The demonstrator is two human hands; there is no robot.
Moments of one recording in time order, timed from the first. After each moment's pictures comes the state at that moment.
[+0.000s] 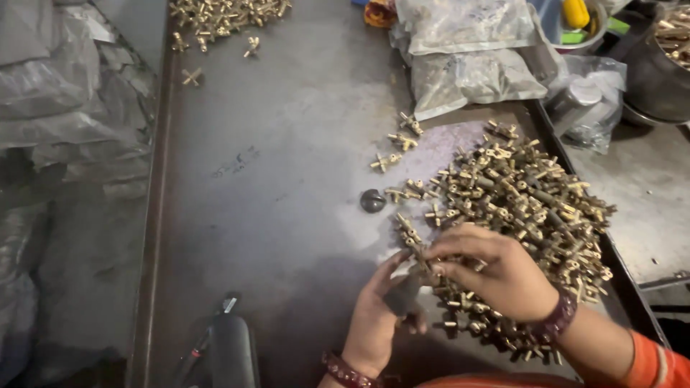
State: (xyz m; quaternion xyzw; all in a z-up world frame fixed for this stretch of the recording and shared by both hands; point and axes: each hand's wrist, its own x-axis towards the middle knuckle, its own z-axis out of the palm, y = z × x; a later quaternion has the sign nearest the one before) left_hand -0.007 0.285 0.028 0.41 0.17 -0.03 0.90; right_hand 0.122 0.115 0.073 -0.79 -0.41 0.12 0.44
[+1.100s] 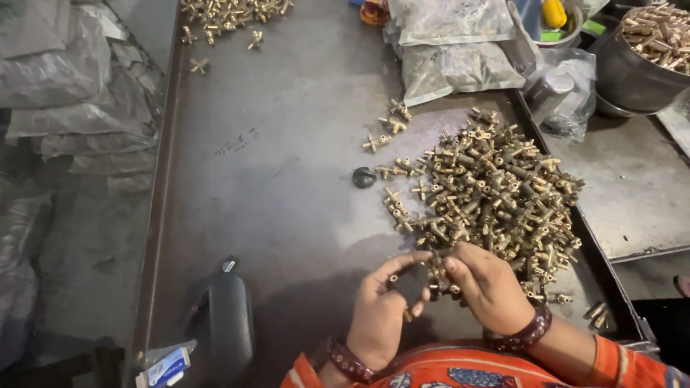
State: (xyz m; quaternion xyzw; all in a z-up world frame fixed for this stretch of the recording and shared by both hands) left_hand -0.046 0.243 0.020 0.40 0.13 -0.01 0.91; right_hand 0.058 0.065 0.021 -0.84 -0.34 0.05 0.41
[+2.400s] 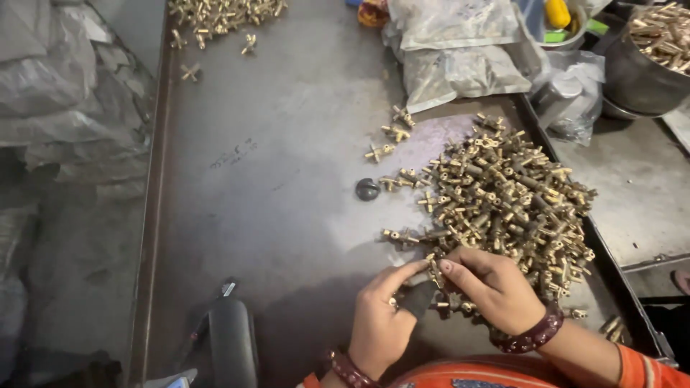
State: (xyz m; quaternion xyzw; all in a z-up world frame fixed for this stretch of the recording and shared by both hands) left_hand -0.031 0.269 0.024 0.73 0.01 0.20 0.65; right_hand 0.076 0.083 0.031 -0.83 -0.20 0.22 0.47
